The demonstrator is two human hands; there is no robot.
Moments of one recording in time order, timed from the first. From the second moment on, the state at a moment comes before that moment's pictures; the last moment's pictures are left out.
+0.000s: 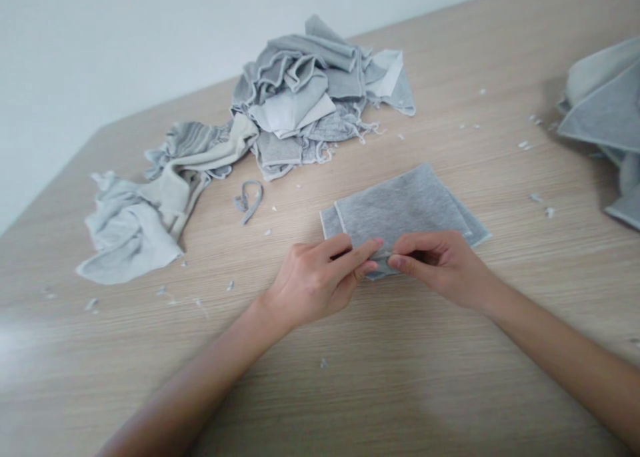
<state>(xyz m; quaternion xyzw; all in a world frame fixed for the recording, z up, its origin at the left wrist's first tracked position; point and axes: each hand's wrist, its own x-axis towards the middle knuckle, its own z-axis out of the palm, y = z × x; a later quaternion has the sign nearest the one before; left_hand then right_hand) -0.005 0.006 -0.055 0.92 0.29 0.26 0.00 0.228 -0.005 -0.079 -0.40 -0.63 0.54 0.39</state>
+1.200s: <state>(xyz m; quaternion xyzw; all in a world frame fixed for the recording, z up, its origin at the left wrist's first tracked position) 0.000 0.005 -0.052 0.90 0.30 0.28 0.11 0.228 -0.005 -0.078 -0.40 -0.65 0.51 0.39</state>
